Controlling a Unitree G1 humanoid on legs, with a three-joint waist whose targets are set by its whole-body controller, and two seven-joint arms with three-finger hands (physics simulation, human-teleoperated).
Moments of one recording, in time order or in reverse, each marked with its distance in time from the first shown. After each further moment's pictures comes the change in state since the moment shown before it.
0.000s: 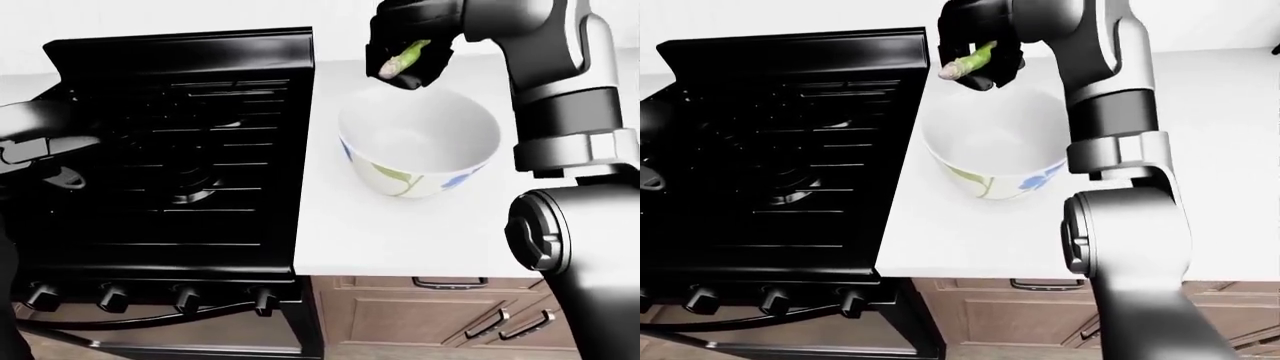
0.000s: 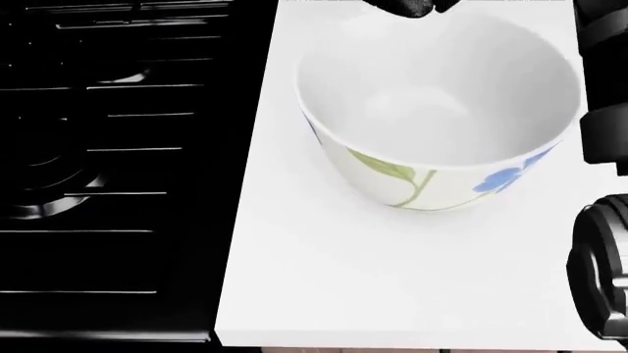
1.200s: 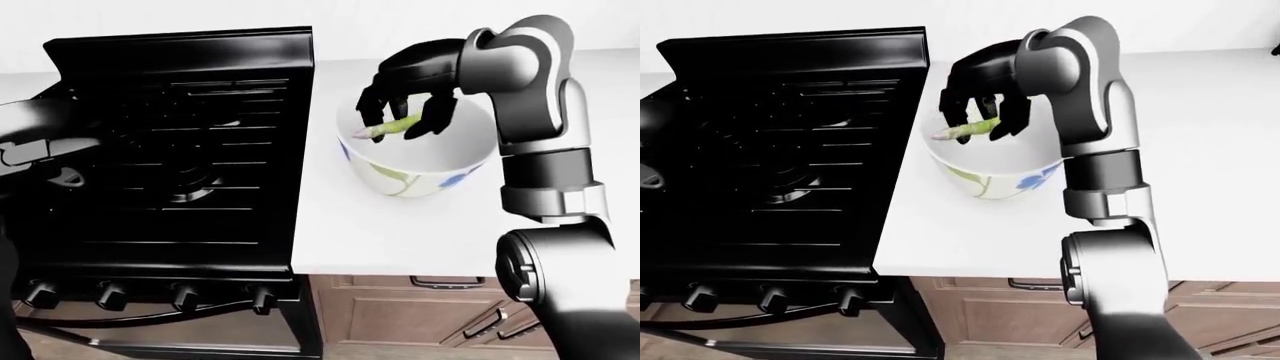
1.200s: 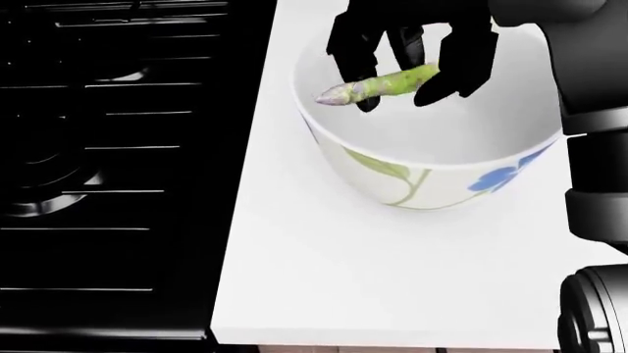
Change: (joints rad) left arm 0.005 -0.005 0.004 -0.007 0.002 0.001 -0.003; right arm 0.250 0.018 -0.007 -0.322 0.061 0.103 0.177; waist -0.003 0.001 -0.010
